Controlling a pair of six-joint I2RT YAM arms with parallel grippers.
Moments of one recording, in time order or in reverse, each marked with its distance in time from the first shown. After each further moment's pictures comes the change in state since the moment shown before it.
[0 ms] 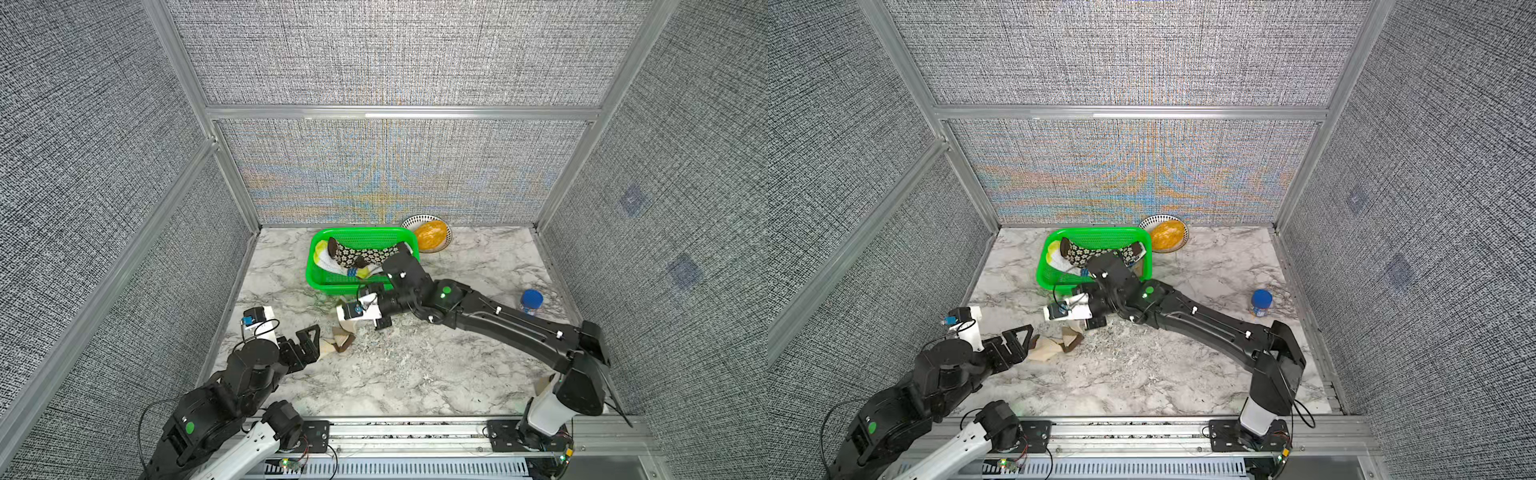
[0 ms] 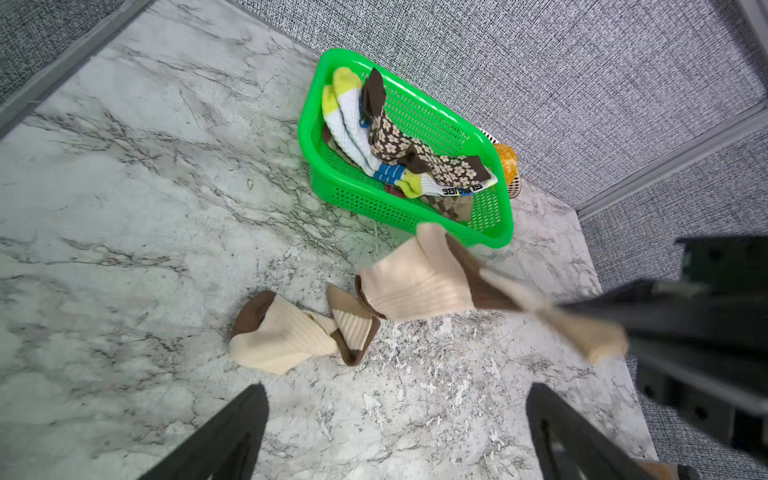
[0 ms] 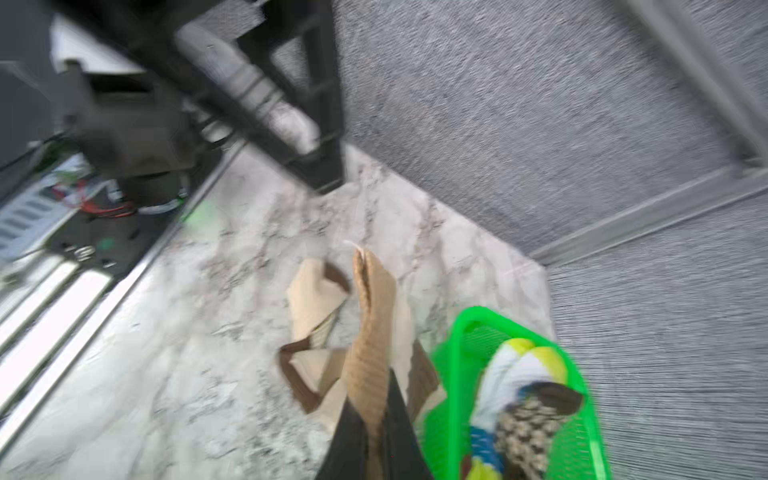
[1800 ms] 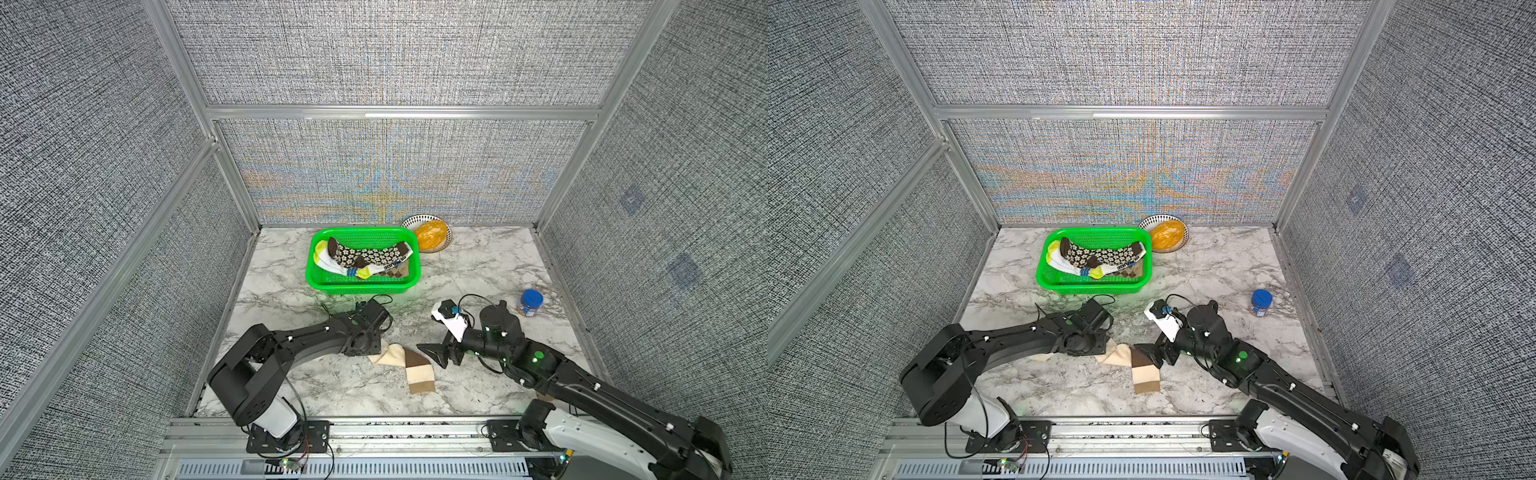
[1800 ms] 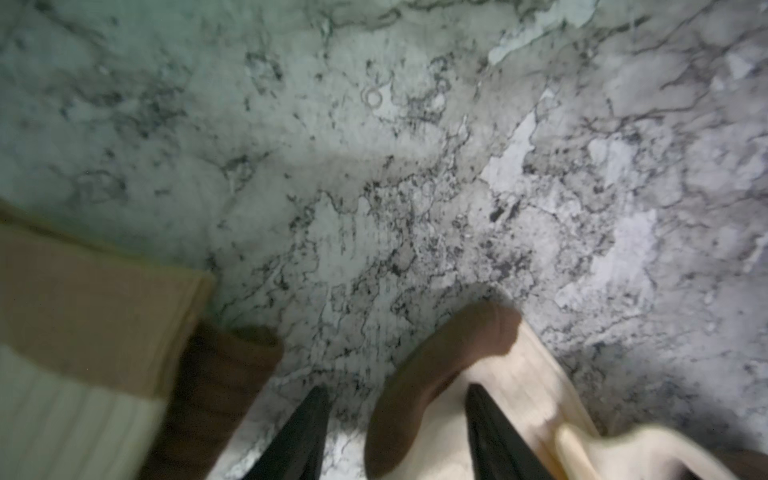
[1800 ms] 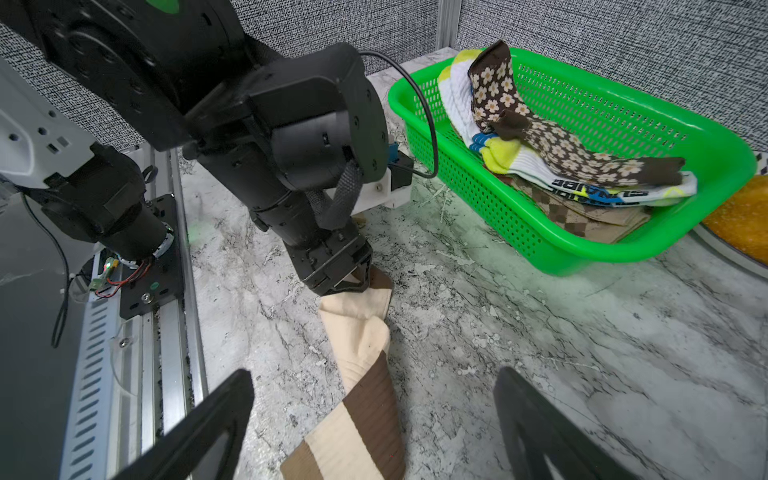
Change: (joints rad) left arm -0.027 1.204 -0.051 0.581 0.301 0.066; right arm -0.208 -0.755 -0.777 0.223 0.200 0.831
